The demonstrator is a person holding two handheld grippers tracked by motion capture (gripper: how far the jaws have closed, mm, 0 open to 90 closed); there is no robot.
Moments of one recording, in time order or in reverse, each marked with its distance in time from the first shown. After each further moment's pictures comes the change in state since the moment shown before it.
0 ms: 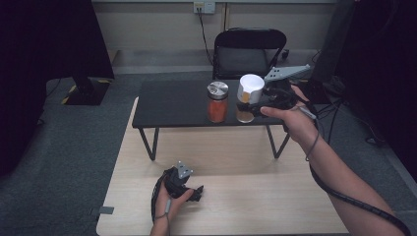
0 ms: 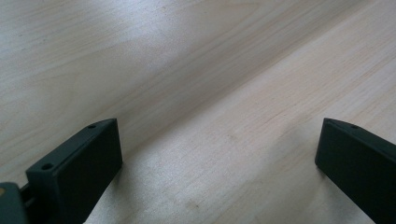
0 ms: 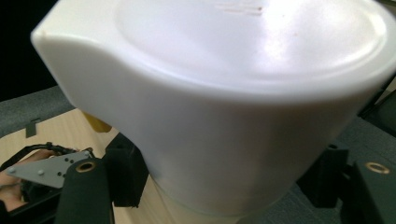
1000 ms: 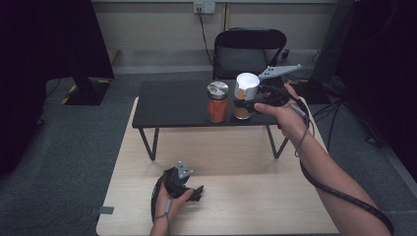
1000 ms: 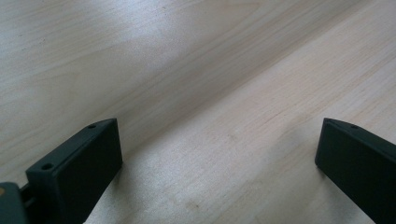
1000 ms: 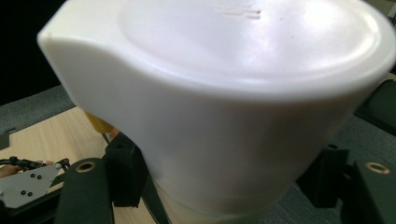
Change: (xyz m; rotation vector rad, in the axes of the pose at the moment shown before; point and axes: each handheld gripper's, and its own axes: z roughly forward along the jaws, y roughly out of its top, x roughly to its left) left arm 0.000 0.000 0.000 0.000 0.000 0.000; right arm -0.009 -0.005 0.024 0.000 -0.040 0.035
